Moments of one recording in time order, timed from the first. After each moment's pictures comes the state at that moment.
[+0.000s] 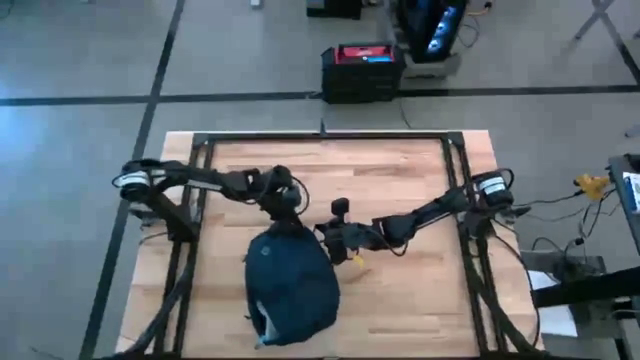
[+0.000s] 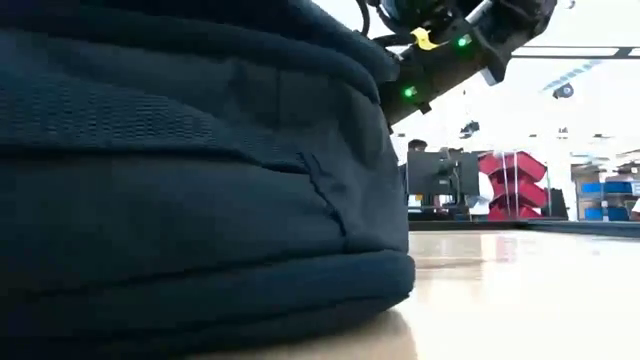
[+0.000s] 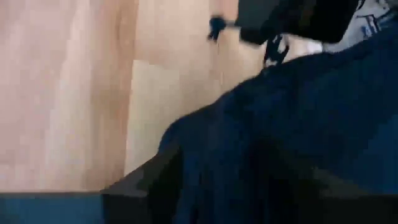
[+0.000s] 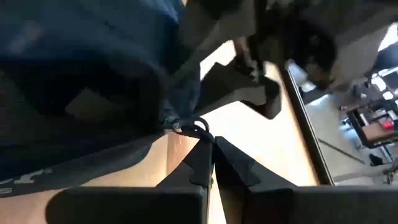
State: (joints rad) left arm 0.29 1.60 0.71 -0.01 0.66 -0.09; right arm 0.19 1.81 0.96 0.38 0.52 -0.48
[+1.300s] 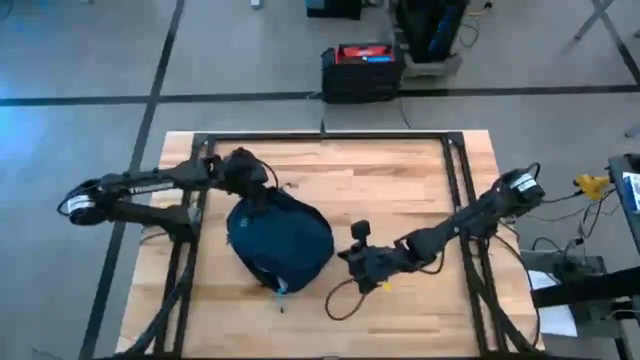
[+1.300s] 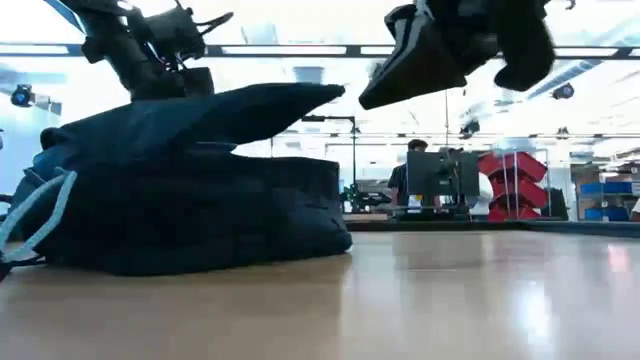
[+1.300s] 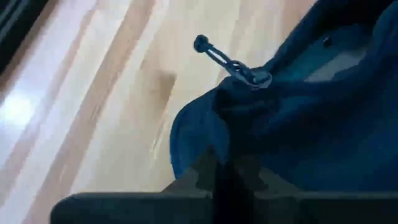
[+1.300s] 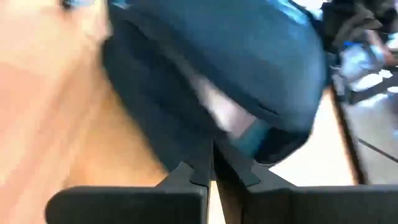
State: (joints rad) left arm 0.38 1.07 0.69 -0.46 0.10 0.08; right arm 0.42 1.59 0.97 -0.06 0.60 -0.25
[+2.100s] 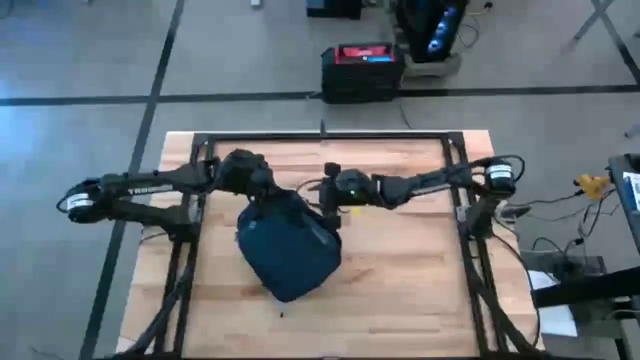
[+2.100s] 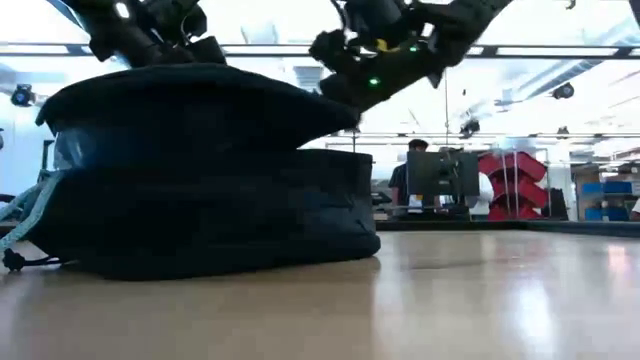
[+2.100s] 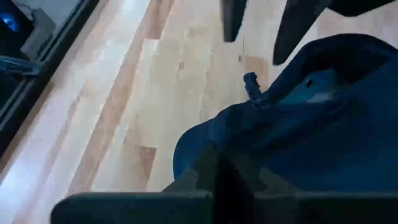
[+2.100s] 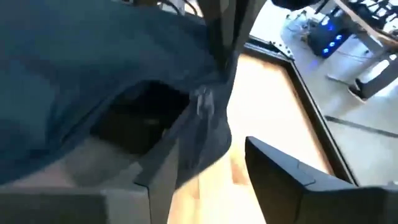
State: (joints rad) left arm 0.35 1.07 0.69 -0.32 0.12 0.14; right arm -0.12 1.79 1.13 0.27 0.02 -0.35
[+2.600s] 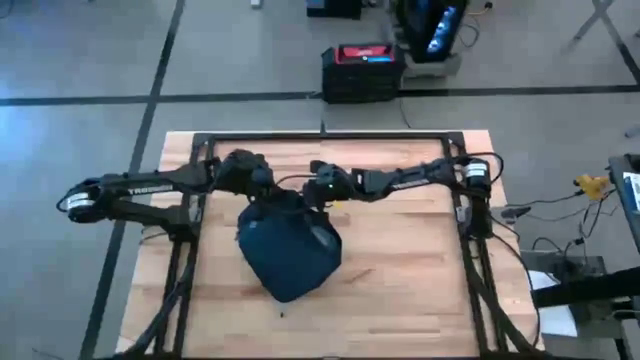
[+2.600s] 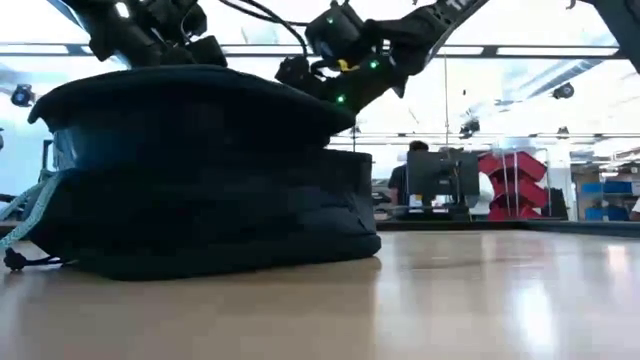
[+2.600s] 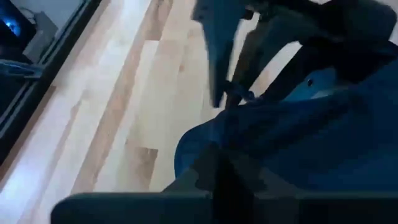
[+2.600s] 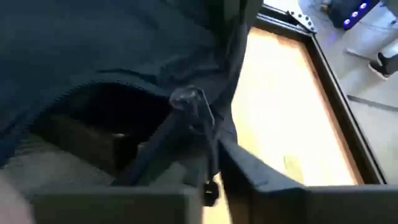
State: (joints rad) left arm 0.34 1.07 0.69 -0.34 0.08 0.14; right arm -0.14 1.90 1.30 0.07 0.02 -0.36
